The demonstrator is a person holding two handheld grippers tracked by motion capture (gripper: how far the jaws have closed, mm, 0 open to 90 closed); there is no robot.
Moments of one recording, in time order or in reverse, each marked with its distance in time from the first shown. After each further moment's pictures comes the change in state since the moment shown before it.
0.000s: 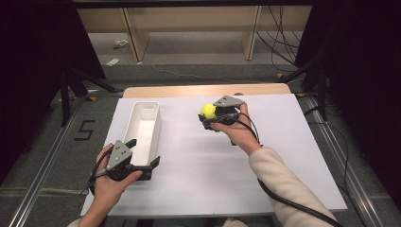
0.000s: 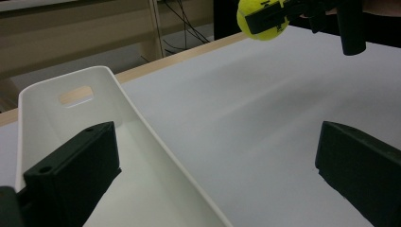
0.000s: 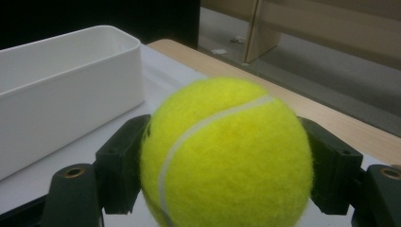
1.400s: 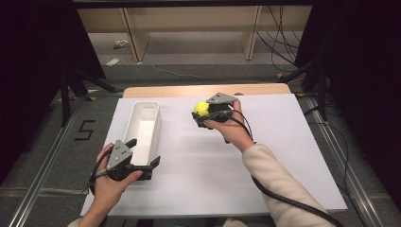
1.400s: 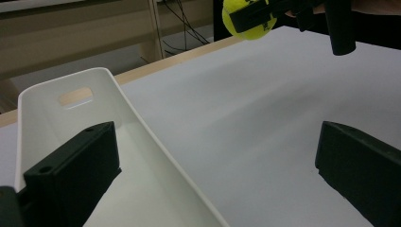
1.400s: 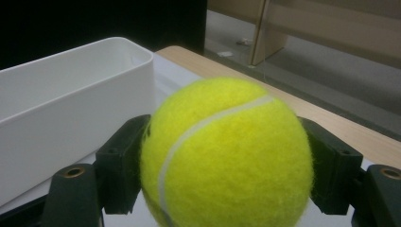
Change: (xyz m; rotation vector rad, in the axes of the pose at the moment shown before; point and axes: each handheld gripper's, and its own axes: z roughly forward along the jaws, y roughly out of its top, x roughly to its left) left arm -0.001 0.001 0.000 -0.007 0.000 0.000; right arm 0.012 0.014 0.011 -0.005 0.022 0.012
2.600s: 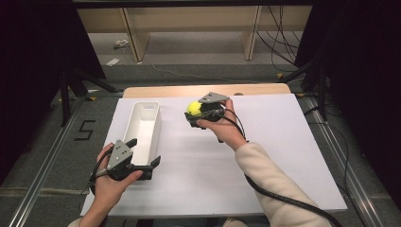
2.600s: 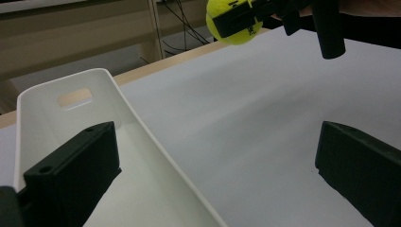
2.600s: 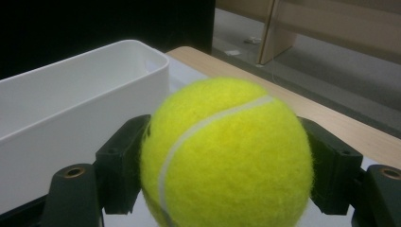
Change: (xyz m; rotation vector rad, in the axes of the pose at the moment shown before) left arm -0.001 0.000 0.001 0.002 -0.002 0.003; right arm 0.015 0.008 0.014 0.011 0.025 0.001
